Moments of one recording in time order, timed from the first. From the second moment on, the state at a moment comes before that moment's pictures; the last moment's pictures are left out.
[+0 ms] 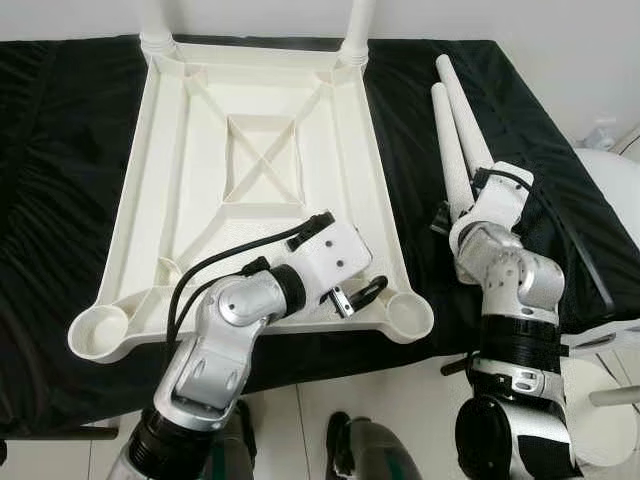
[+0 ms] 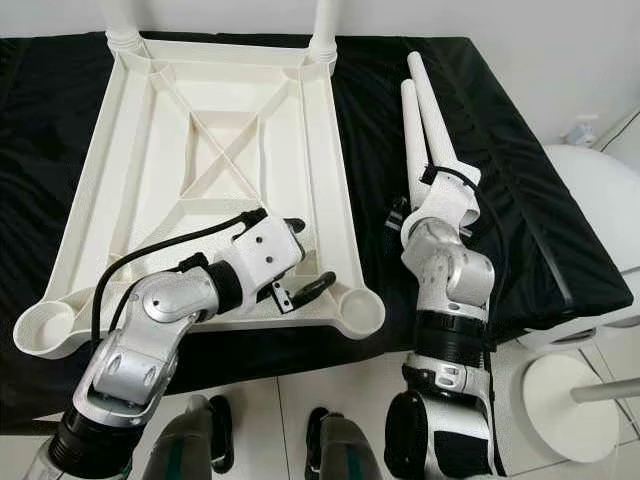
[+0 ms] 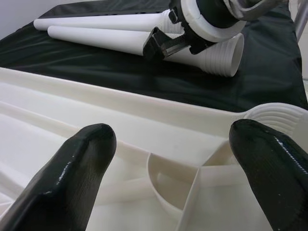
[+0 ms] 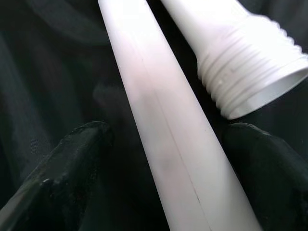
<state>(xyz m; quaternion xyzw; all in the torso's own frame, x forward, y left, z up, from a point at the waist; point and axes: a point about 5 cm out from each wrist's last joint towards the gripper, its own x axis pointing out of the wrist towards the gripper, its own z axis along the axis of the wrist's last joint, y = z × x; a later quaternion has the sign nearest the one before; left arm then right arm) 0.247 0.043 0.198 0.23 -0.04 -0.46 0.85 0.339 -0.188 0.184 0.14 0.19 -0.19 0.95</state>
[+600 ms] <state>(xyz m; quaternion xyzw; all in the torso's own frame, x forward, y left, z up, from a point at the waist) 0.245 0.037 0.198 0.23 -0.04 -0.47 0.85 0.340 -0.181 0.178 0.22 0.28 -0.16 0.92</state>
